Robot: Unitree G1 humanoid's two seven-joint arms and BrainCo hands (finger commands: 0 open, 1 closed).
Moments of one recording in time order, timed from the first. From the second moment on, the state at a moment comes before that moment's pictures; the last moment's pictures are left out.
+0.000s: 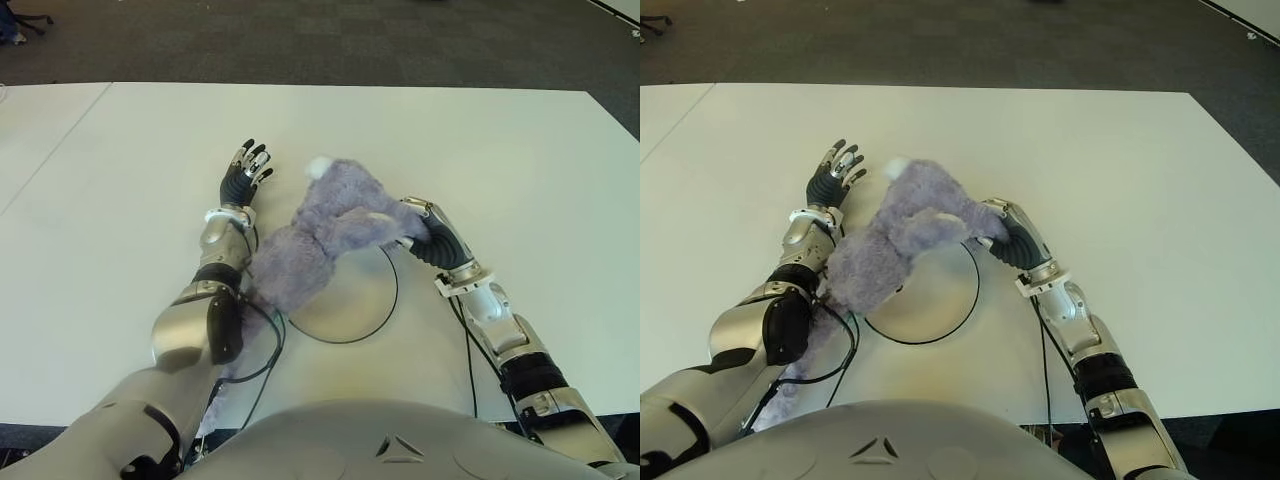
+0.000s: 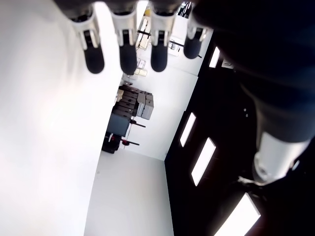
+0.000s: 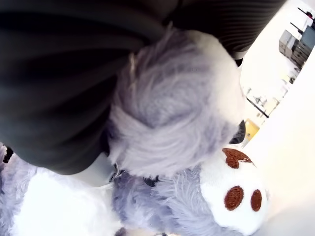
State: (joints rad) left arm -0.63 0.09 0.43 1.21 -0.20 -0.40 -0.37; right arm -0.05 -0.38 0.19 0.33 -0.35 -0.81 -0.13
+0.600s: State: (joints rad) left arm -0.62 0.09 0.43 1.21 -0.20 -0.40 -0.37; right arm -0.02 -0.33 0.14 0.31 -0.57 -1.15 -0.48
